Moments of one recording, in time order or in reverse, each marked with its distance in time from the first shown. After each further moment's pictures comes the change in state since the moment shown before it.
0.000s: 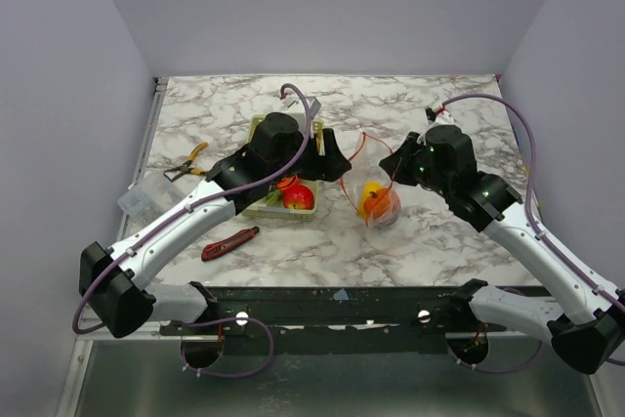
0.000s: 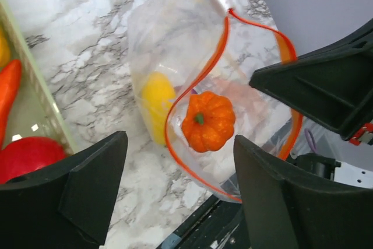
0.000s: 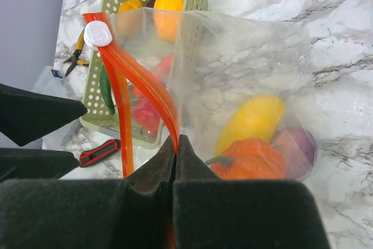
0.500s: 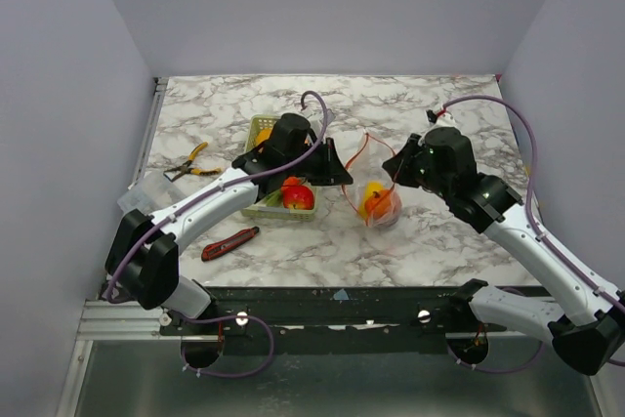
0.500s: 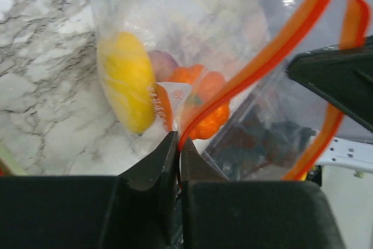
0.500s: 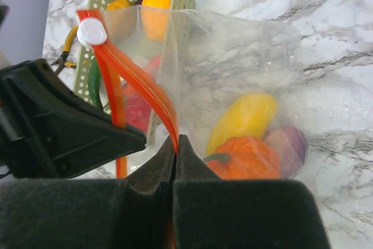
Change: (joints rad) left arm 0.081 0.161 -0.095 0.151 0.319 -0.080; right arm 0.000 -0.007 -0.010 -0.008 0.019 -0.003
